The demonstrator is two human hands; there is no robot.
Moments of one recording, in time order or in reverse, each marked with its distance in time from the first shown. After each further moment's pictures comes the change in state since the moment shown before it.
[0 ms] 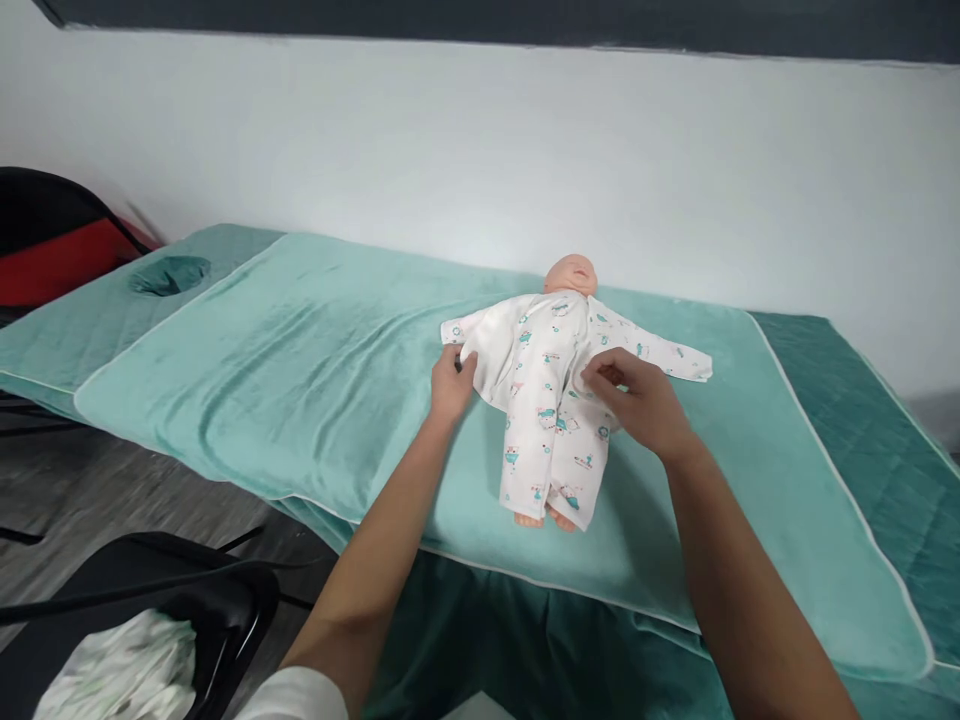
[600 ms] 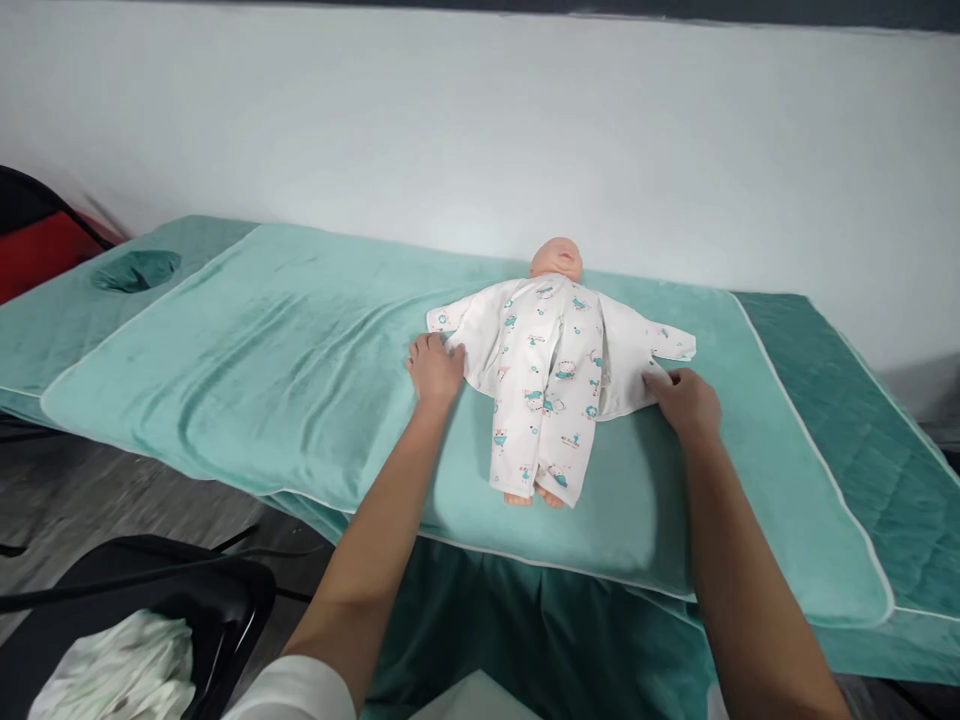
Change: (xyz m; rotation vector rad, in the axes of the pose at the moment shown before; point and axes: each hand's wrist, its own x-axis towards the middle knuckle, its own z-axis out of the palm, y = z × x) left_hand 0.000 0.001 0.007 0.654 0.050 -0.074; right_hand -0.034 0.145 -0.050 -0.618 0.367 0.670
